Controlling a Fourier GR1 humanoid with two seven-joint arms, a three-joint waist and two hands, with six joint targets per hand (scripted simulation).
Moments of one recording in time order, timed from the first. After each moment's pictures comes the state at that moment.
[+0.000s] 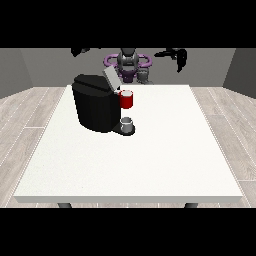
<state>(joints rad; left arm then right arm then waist) -0.55 0.06 0.35 -0.77 -0.24 -0.30 -0.22 -0.14 -0.18 -0.09 -1.45 -0.09 -0.02 0.02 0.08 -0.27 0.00</state>
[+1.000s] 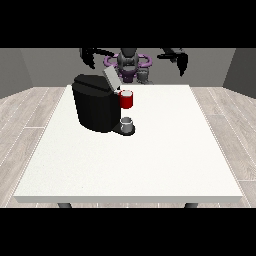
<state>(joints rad) -0.34 0.02 0.22 -1.17 -0.04 -0.27 -0.10 -0.35 -0.17 -0.07 -1.33 -0.06 0.05 0.00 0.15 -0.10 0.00</state>
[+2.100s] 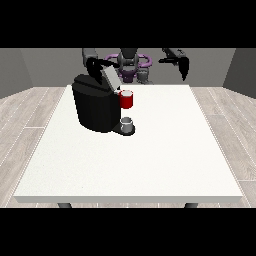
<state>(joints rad) -0.23 0.07 0.17 -1.38 0.01 -0.22 -0.08 -0.60 -0.16 -0.08 -1.11 0.00 0.06 -0.05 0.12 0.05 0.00</state>
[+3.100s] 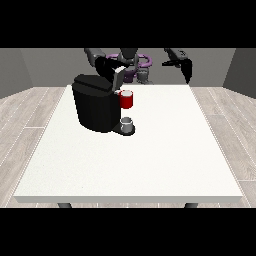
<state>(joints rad) -0.25 0.12 0.18 -1.34 0.03 -0.19 -0.10 -0.72 -0.12 -0.04 -1.03 0.07 0.05 -0.05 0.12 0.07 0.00</state>
